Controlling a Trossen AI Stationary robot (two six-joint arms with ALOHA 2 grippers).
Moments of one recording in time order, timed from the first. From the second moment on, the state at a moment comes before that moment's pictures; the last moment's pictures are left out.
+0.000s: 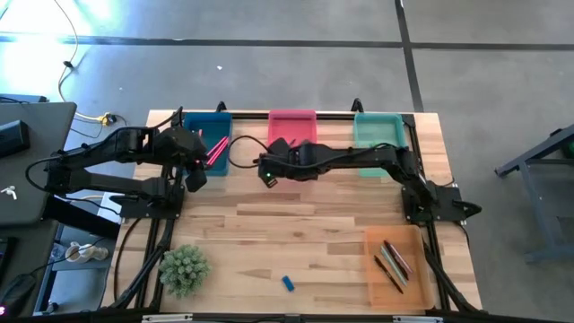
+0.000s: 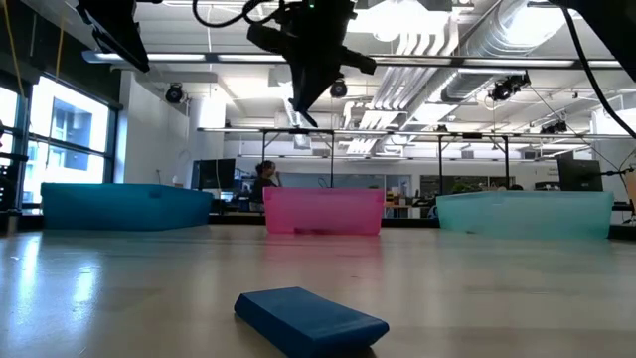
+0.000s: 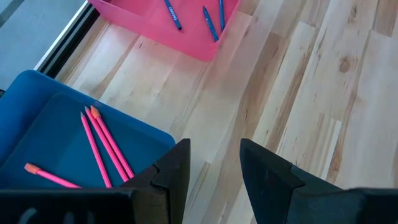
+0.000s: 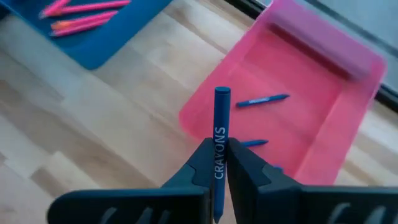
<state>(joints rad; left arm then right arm) 0.30 0.83 1.04 -1.16 -0.13 -0.21 0.01 2.15 2.11 -1.12 0.55 0.77</state>
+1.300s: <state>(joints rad) 0.30 0.91 1.04 -1.15 -0.17 -0.32 -0.25 2.15 1.73 -0.77 0.28 0.40</state>
